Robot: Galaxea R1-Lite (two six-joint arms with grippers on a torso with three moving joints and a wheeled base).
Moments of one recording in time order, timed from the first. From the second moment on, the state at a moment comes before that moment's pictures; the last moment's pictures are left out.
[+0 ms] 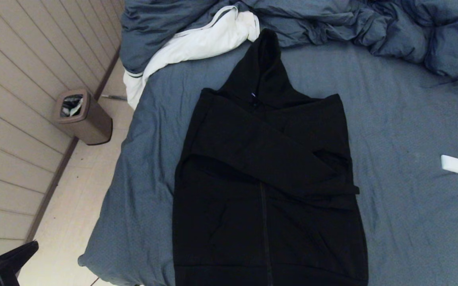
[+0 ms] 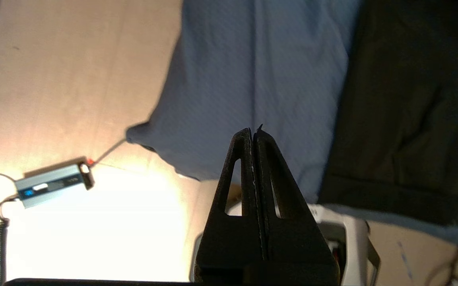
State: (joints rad) left arm -0.51 0.79 -0.31 -0.04 0.43 -0.39; right arm -0.01 0.00 -0.04 0.10 0.01 -0.07
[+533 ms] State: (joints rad) left arm -0.51 0.79 -0.31 -0.04 0.40 -0.39; right arm -0.01 0.00 -0.07 0.18 0.02 -0.05
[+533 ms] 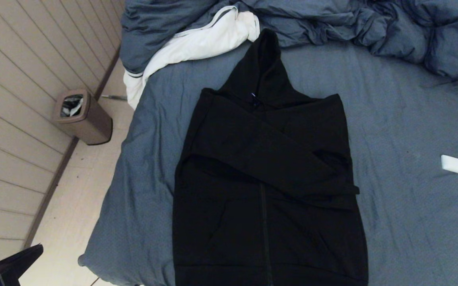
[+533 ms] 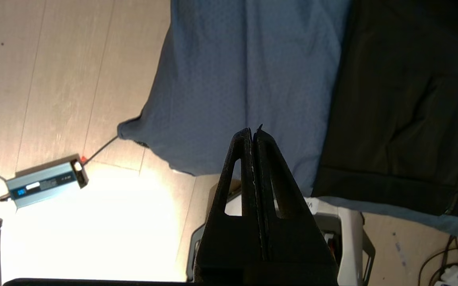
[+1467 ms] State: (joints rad) left arm -0.50 1.25 -0.43 -0.19 0.21 -0.40; right arm -0.06 0.75 -0.33 0.19 -0.05 0.10
